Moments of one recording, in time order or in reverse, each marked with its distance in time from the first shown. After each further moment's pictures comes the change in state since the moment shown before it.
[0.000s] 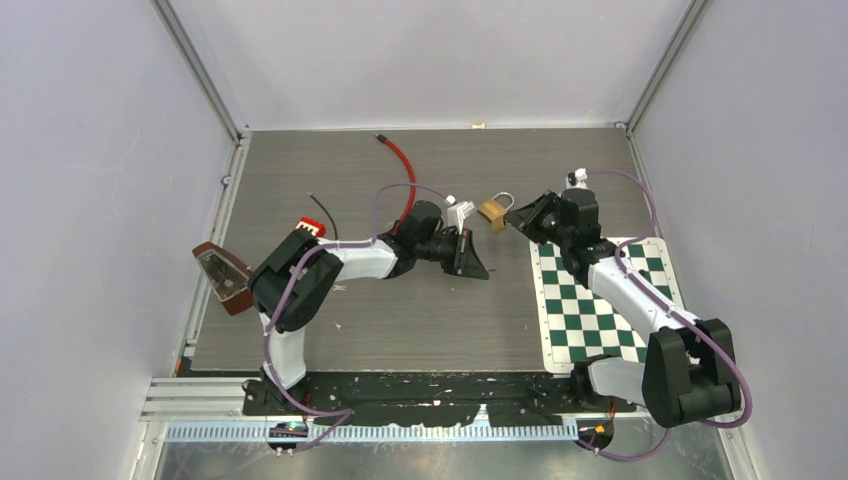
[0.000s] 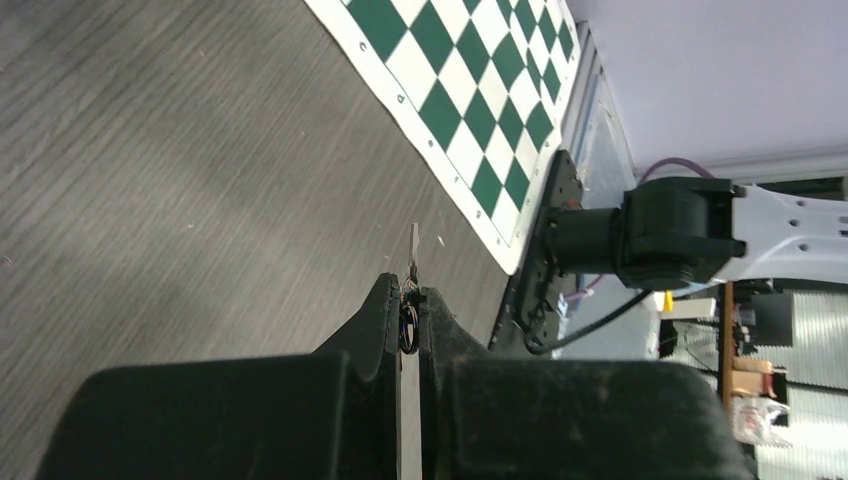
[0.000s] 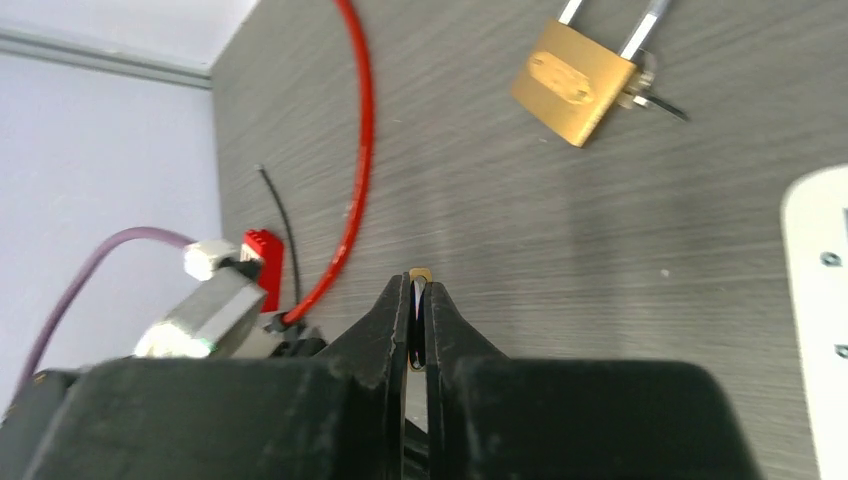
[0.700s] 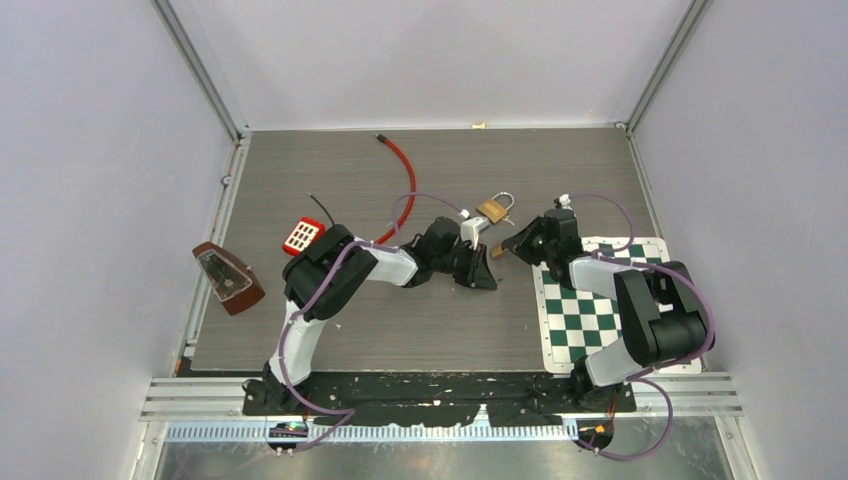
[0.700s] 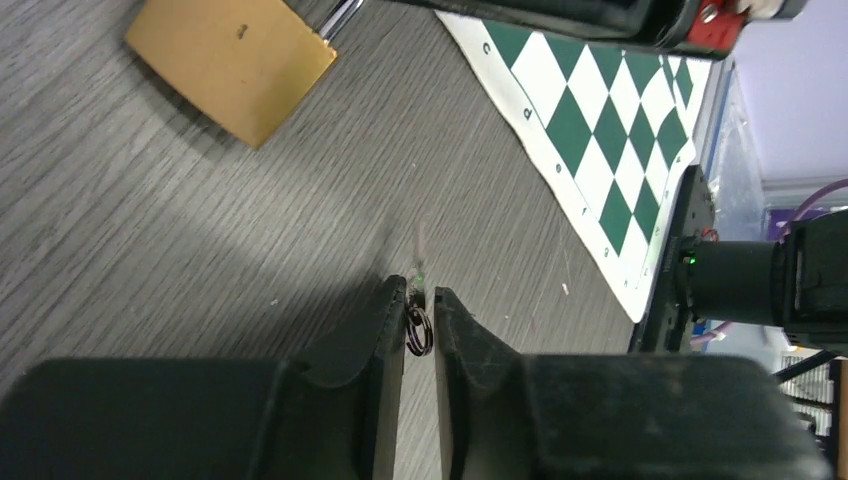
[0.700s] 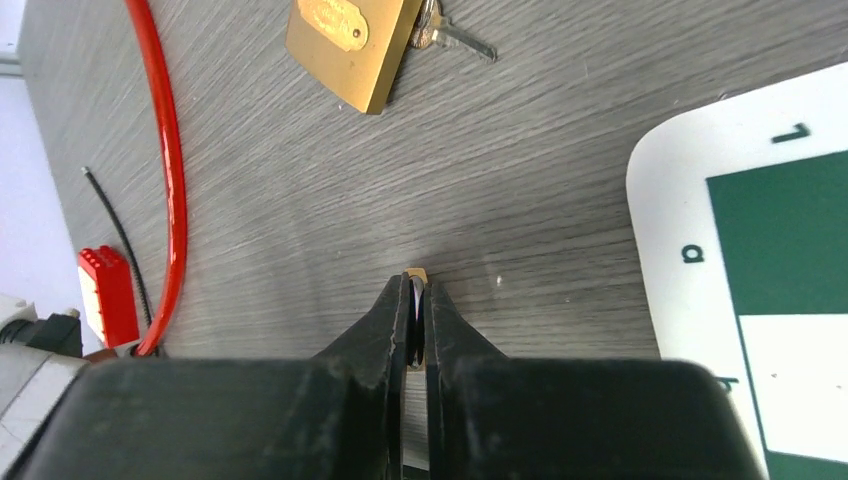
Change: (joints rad) left arm -0.087 0.209 0.055 0.101 -0.173 0.103; right arm -0.002 0.282 -0.137 0.201 0.085 -0.053
